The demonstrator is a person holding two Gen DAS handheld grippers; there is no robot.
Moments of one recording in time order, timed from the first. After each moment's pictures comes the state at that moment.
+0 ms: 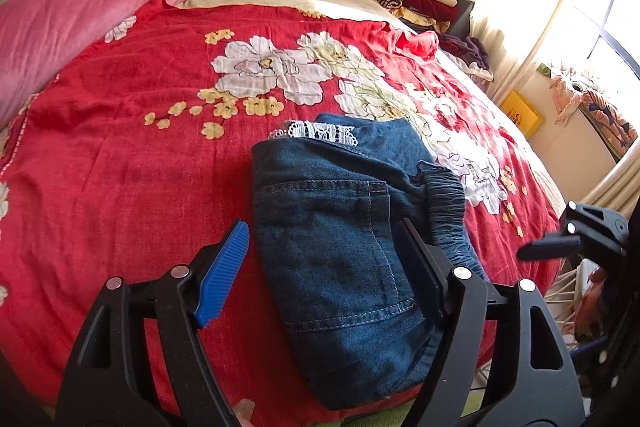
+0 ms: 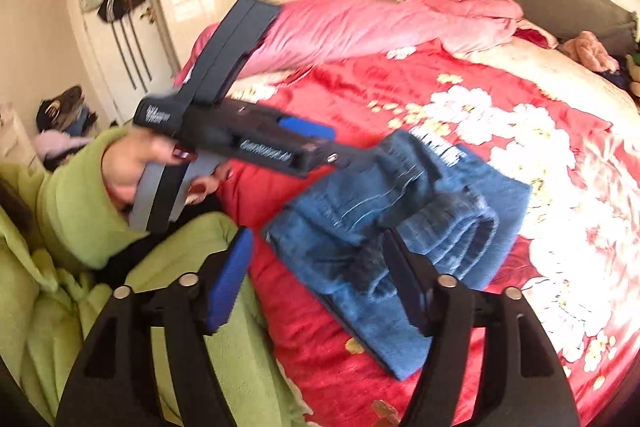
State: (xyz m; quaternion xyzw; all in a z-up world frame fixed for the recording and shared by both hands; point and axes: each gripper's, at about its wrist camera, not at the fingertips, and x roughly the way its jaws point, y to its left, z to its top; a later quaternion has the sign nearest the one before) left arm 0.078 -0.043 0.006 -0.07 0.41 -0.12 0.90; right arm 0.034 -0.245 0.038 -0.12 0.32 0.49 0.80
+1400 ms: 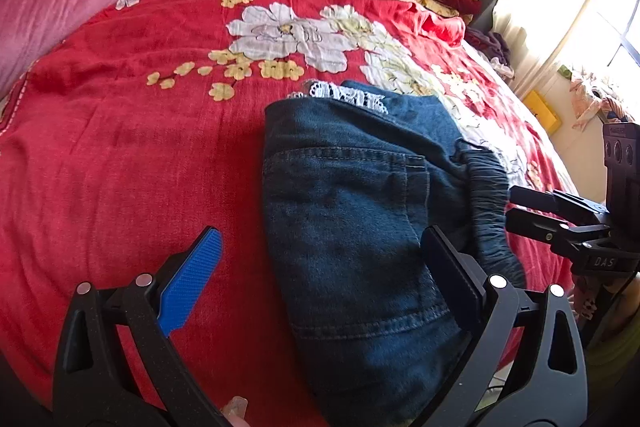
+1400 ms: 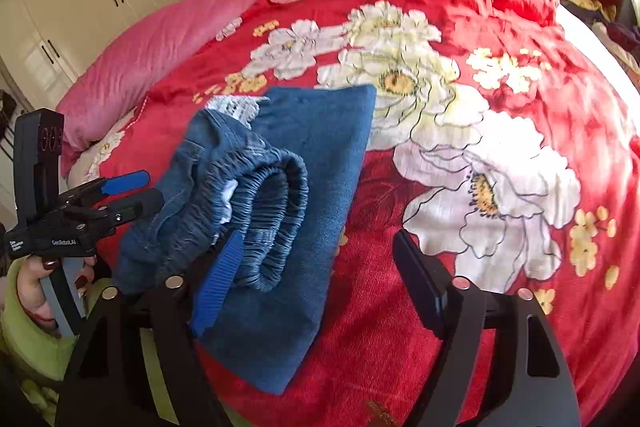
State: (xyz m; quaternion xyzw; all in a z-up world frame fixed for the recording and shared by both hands) left arm 0.094 -0.045 -0.034 -0.09 0.44 -0.09 0.89; right arm 0.126 -0.297 -0.027 0.01 0.46 0.29 0.84
